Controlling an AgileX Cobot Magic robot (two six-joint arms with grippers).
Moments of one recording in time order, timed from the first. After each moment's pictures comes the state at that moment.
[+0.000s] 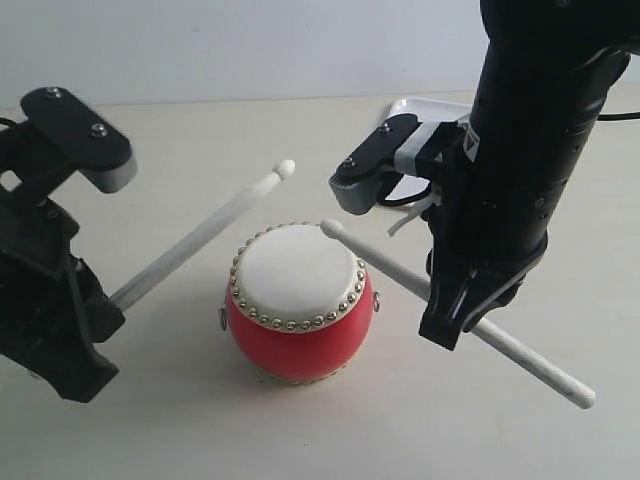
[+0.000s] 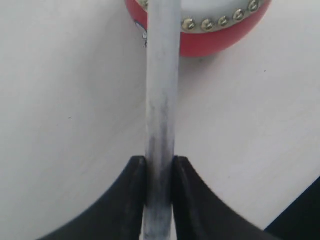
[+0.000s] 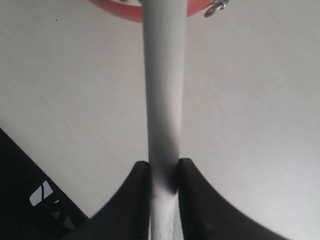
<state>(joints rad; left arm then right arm) -0.81 1.18 -0.85 0.06 0.96 0.00 0.70 1.57 -1.13 0.05 1.22 -0.33</state>
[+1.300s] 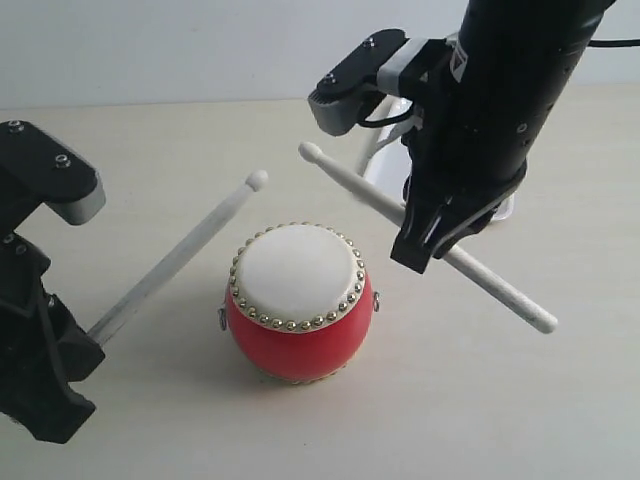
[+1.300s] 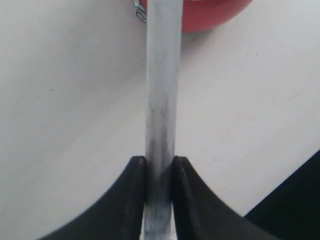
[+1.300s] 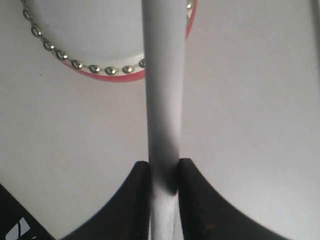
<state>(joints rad) -0.81 1.11 -0.77 0.03 0.96 -0.05 0.70 1.58 -1.28 0.00 1.22 -0.30</state>
